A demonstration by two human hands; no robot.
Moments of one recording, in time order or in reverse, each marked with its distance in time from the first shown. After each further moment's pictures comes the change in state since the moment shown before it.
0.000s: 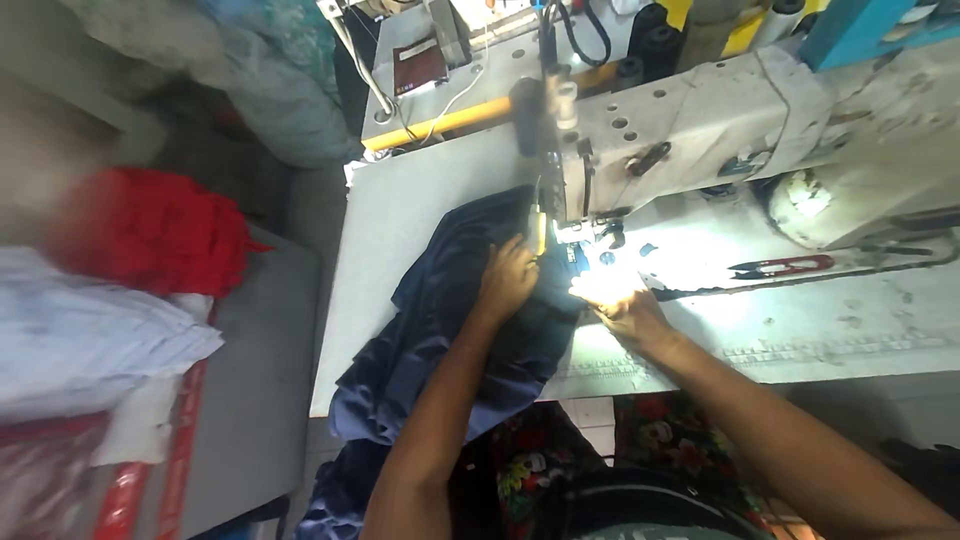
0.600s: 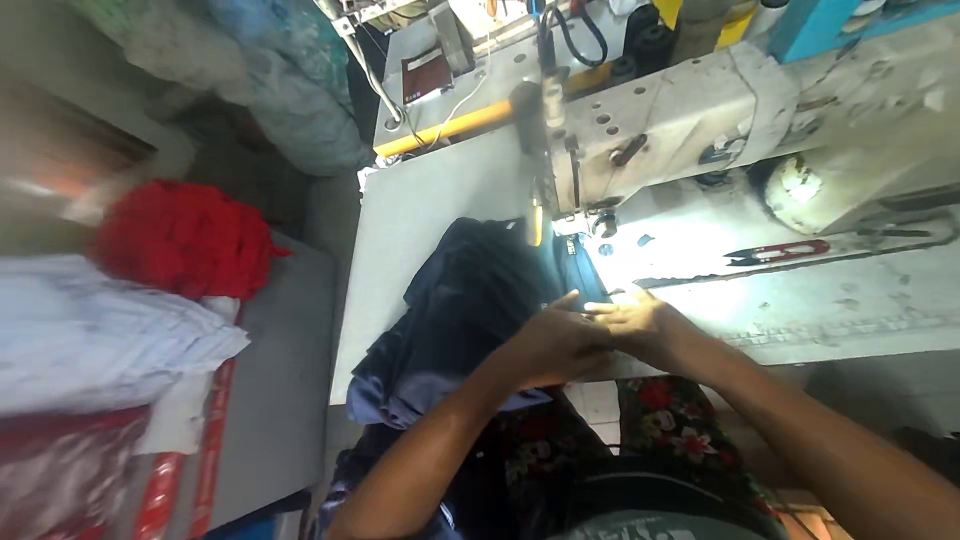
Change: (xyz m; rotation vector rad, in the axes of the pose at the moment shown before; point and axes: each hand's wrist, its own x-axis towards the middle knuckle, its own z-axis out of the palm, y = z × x) left_hand -0.047 0.129 -0.059 -0.247 -0.487 0.345; right_hand -0.025 -0.020 -0.051 0.221 -0.207 -0.195
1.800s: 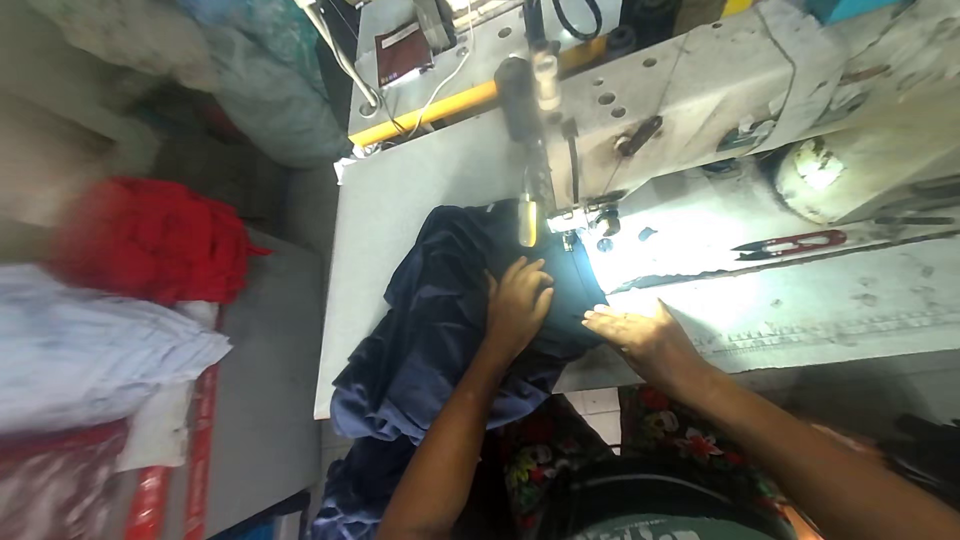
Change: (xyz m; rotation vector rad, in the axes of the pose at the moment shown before) left_hand -0.006 -0.096 0.042 0.264 0.484 -0.381; right_hand -0.013 -0.007 0.035 -0.224 0.184 0.202
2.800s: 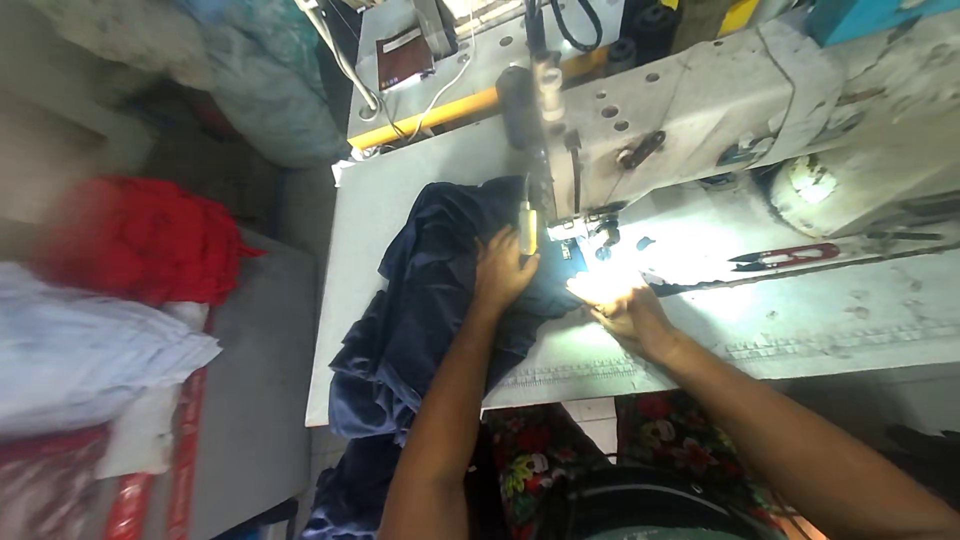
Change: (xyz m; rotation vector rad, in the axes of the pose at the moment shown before) left_hand 0.066 -0.039 -0.001 0.027 0.012 -0.080; right_hand 0.045 0.023 0.014 0.027 0.017 0.056
